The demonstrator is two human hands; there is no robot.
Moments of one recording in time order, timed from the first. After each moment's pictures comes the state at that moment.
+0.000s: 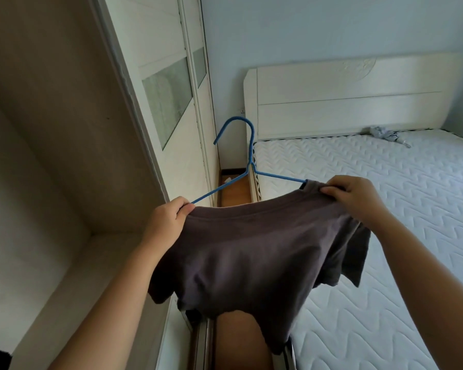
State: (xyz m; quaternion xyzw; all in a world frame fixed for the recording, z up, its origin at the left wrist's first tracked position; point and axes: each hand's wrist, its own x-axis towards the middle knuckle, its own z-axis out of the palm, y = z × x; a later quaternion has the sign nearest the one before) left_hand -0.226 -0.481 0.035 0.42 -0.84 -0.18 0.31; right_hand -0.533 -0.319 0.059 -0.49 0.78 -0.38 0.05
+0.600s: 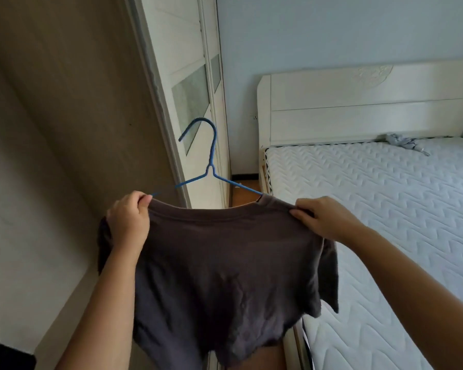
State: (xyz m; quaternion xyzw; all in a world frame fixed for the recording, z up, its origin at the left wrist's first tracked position) left_hand -0.151 -0.553 0.041 0.55 -0.73 0.00 0.41; right_hand -0.454 -0.369 0.061 -0.65 0.74 -0.18 0.04
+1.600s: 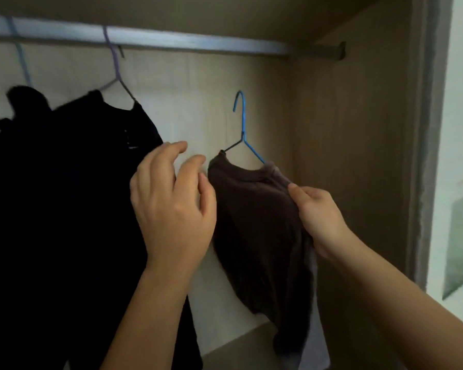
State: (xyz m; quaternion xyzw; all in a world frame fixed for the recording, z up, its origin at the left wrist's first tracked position) left_hand -0.065 -0.475 0.243 0.56 -0.44 0.57 0.41; right_hand -0.189 -0.616 0.219 -0.66 0.28 -0.52 0.46
